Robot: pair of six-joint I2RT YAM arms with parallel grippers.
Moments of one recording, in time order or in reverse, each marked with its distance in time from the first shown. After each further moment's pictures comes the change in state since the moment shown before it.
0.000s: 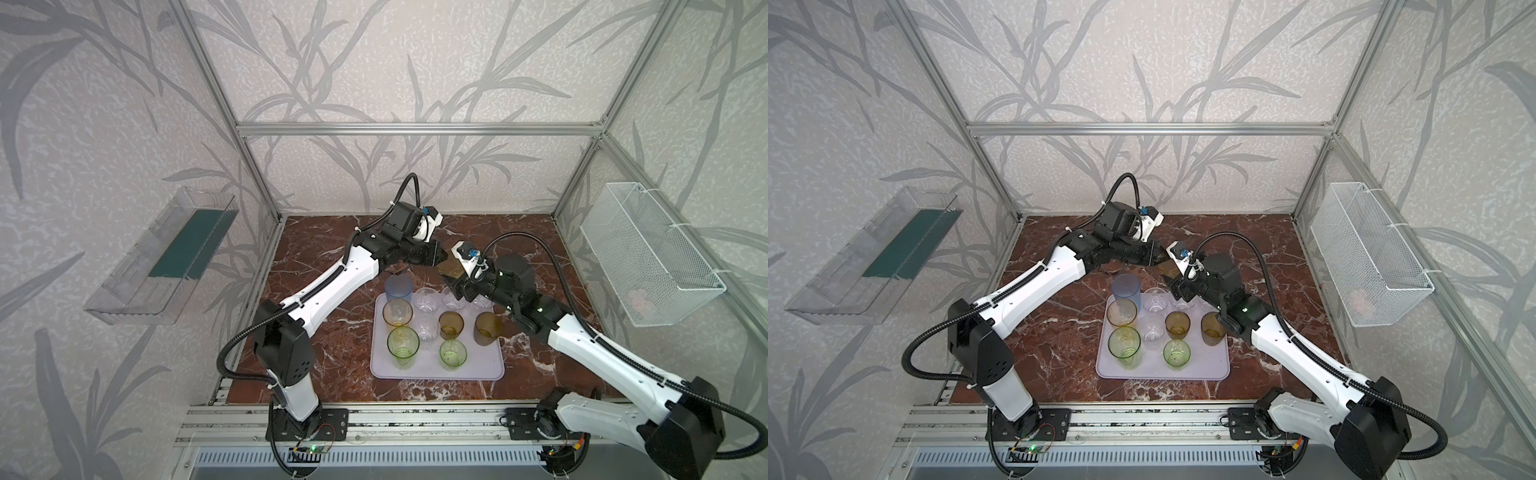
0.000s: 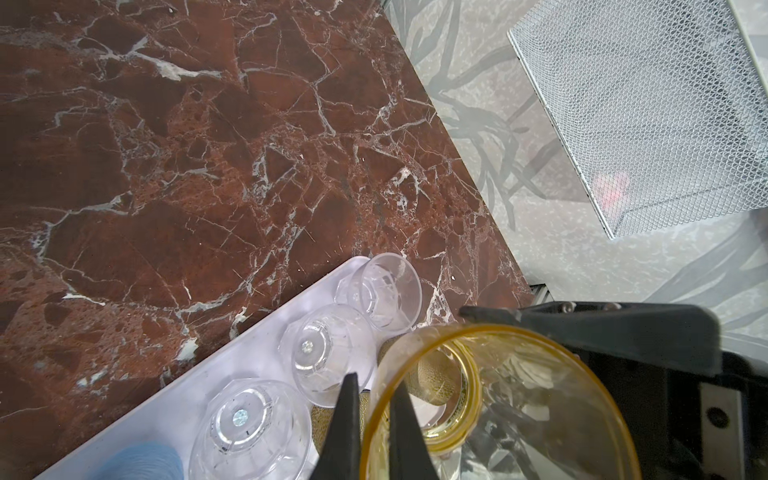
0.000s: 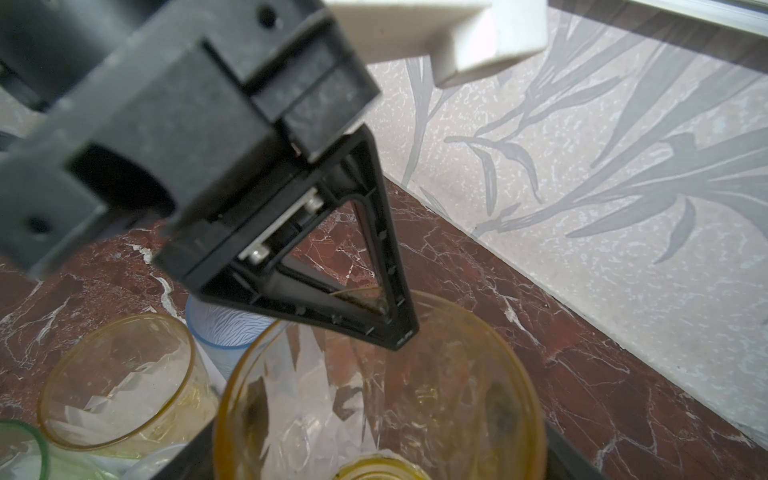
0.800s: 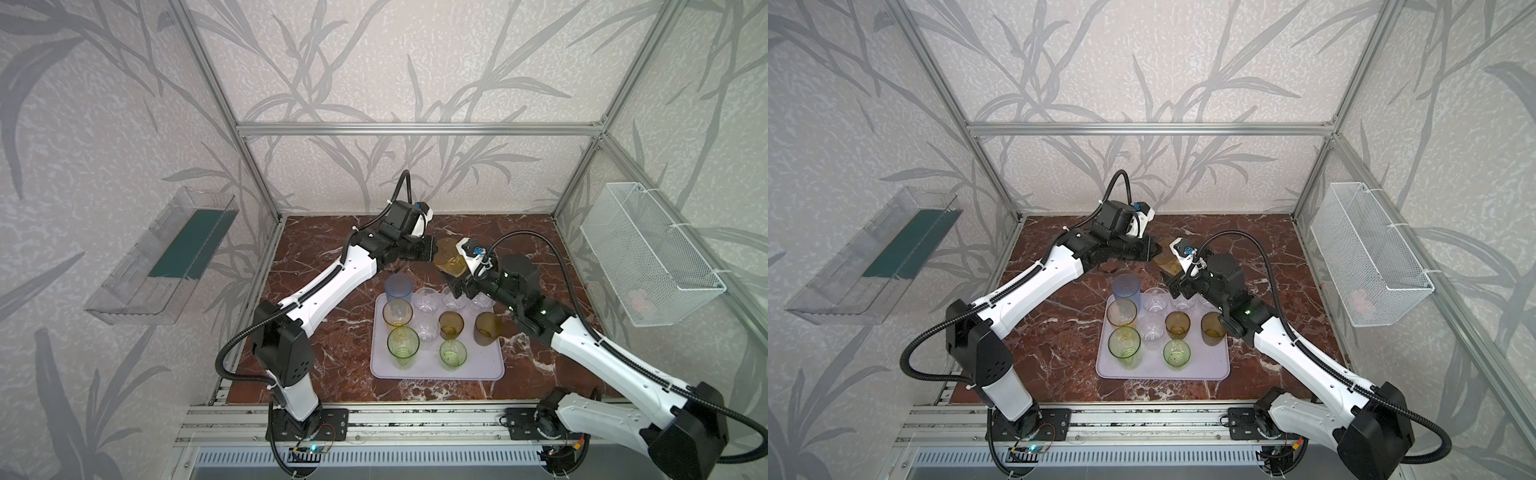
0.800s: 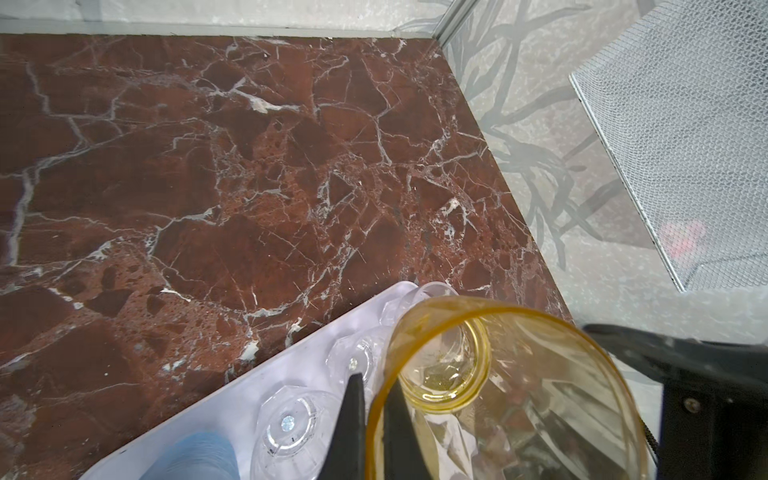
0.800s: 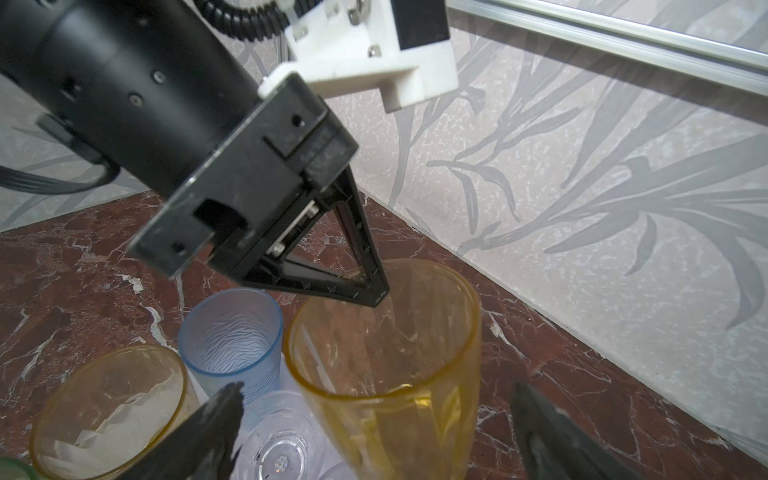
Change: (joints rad) left arm 0.029 -0.008 0.000 0.000 -0.163 -0.008; right arm -0.001 -0.042 -0.008 0.045 0.040 0.024
